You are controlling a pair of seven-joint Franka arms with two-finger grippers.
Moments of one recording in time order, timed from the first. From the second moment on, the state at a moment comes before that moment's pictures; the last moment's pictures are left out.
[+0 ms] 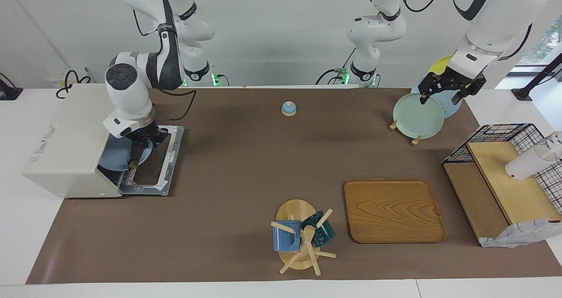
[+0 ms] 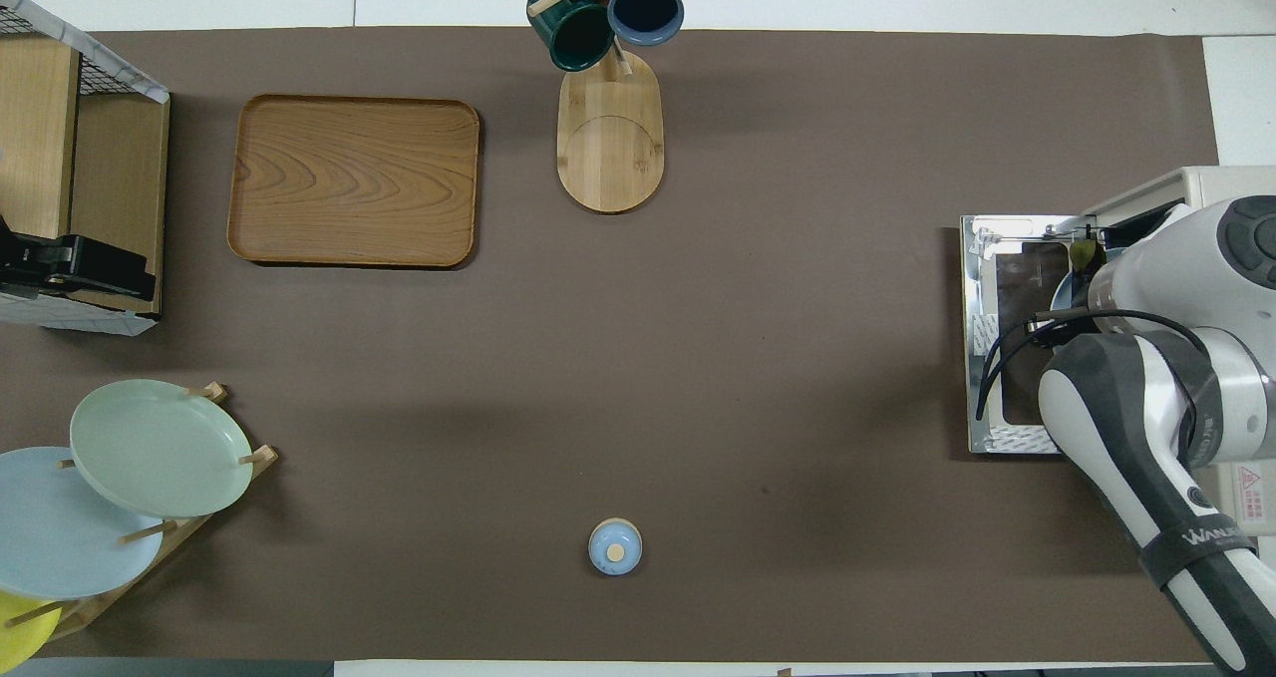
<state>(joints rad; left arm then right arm) 0.01 -0.03 -0.07 -1.63 0.00 1.55 0.06 -0.06 0.02 0.00 -2.18 -0.22 2.12 0.02</state>
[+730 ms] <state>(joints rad) 0.01 -0.03 -0.07 -1.63 0.00 1.55 0.06 -0.05 0.01 0.01 -2.21 -0.22 2.16 -0.06</state>
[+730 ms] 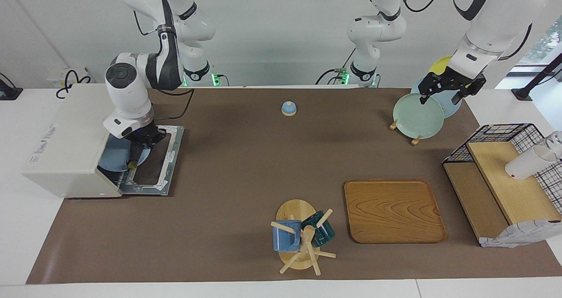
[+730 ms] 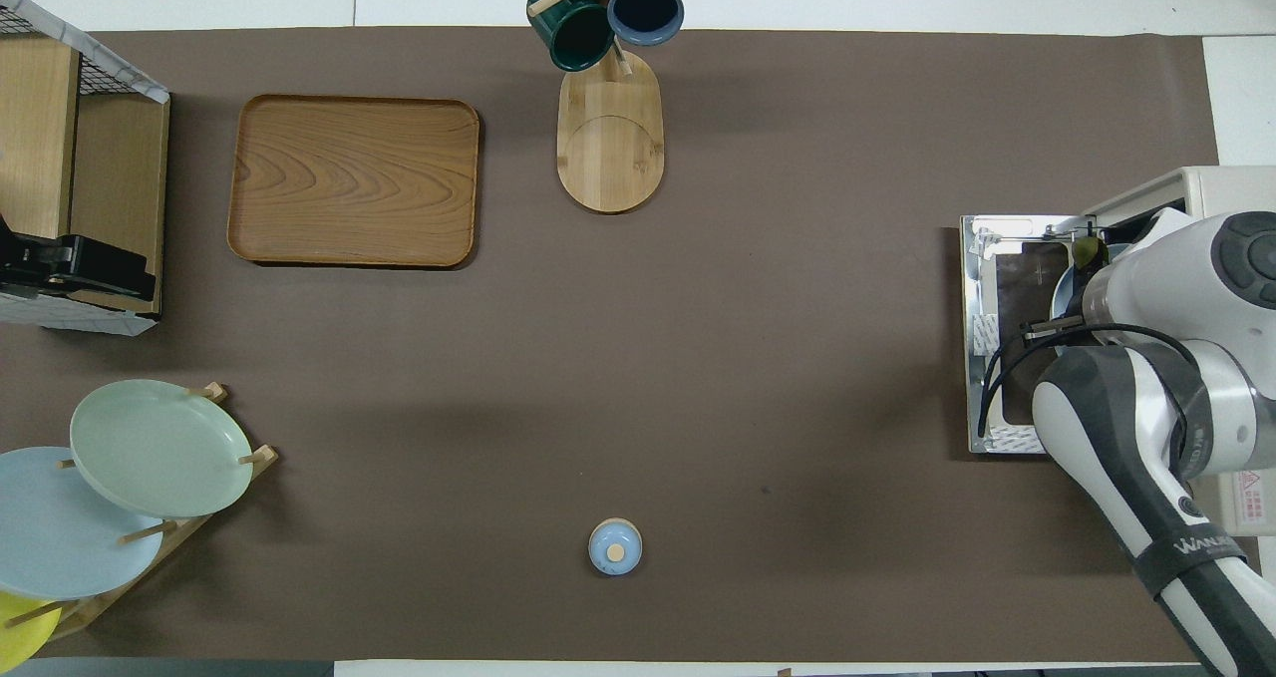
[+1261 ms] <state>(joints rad) 0.01 -0.03 -0.07 -1.63 0.00 1.55 0.06 0.40 0.03 0.03 -1.99 -0.21 1.87 0.25</state>
